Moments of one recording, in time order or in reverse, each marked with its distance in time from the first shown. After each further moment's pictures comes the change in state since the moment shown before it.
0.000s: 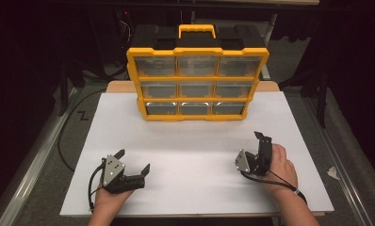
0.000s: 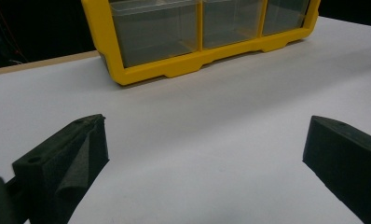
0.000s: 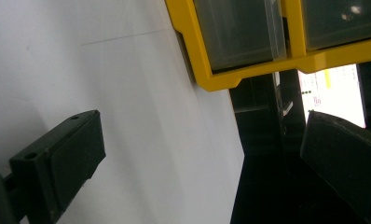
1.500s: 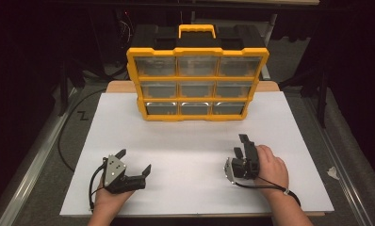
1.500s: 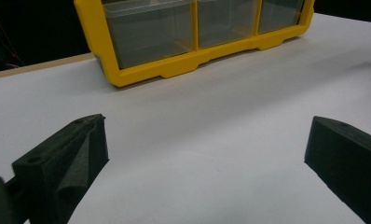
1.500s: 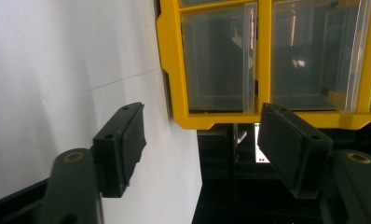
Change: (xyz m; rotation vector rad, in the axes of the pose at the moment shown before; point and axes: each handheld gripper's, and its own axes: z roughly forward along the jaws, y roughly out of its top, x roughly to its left) left arm -0.001 0.000 0.001 0.001 -0.011 0.025; right arm 0.019 0.026 -0.005 -0.082 -0.147 -0.199
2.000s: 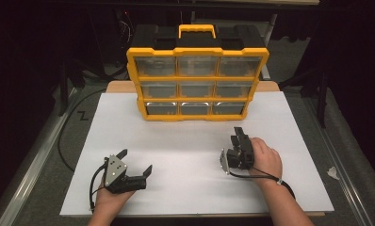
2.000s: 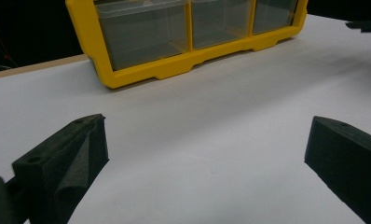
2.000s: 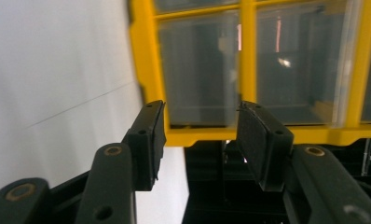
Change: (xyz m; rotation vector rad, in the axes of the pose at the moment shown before) left arm -0.002 0.000 0.002 -0.001 -0.025 0.004; right arm -0.014 0.012 0.025 0.000 -0.062 0.021
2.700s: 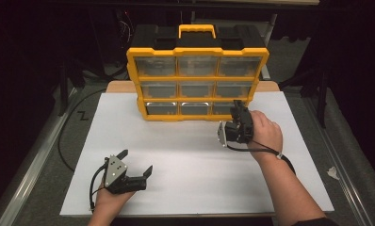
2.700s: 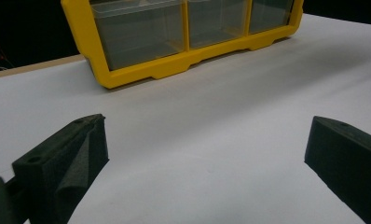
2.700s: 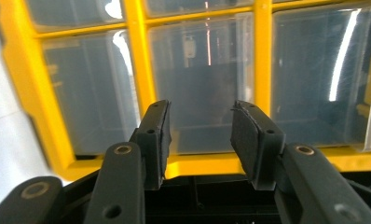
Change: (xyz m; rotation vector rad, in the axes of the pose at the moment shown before) left arm 0.000 0.000 -0.001 -0.004 -0.009 -0.004; right arm -0.075 0.019 0.032 0.007 -0.090 -0.007
